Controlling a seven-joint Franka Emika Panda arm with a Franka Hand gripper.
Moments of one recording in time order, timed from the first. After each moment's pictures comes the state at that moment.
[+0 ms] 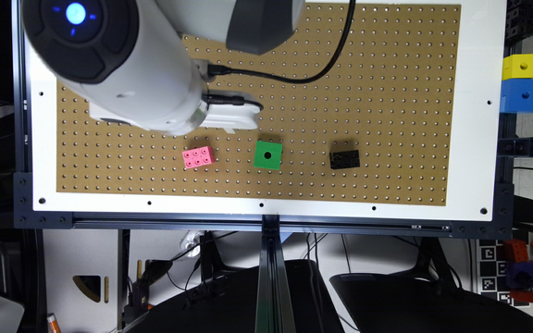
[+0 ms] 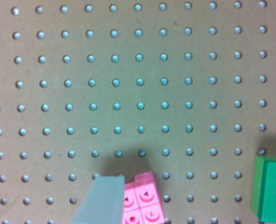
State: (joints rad) arm -0.18 0.21 0.01 -2.11 -0.01 2.40 0.64
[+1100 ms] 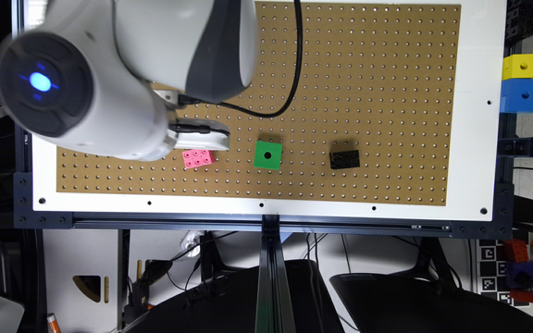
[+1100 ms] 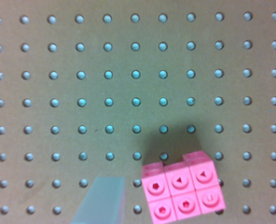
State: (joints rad) arm -0.25 0.40 0.01 -1.98 -0.01 2.45 0.57
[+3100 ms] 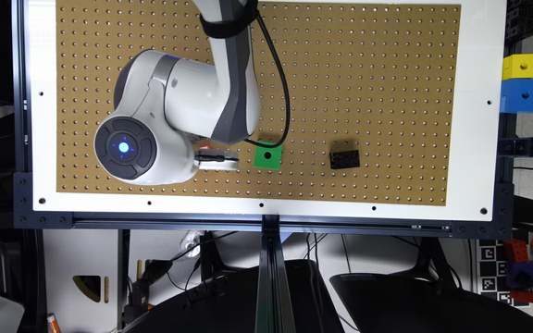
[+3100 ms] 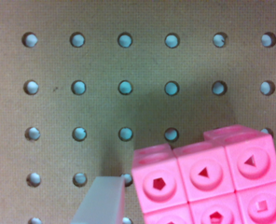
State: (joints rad) arm -0.25 0.65 0.02 -1.83 -0.01 2.54 0.57
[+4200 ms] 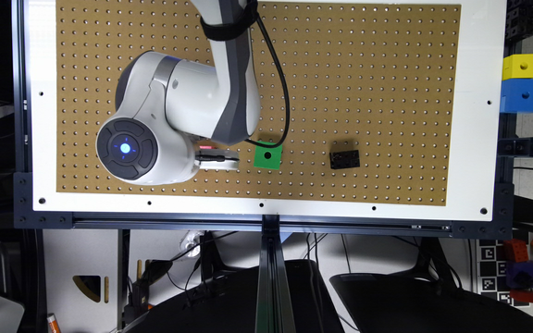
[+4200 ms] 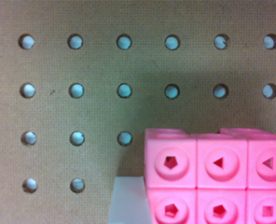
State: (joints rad) arm -0.25 0.65 0.02 -1.83 -0.01 2.53 0.57
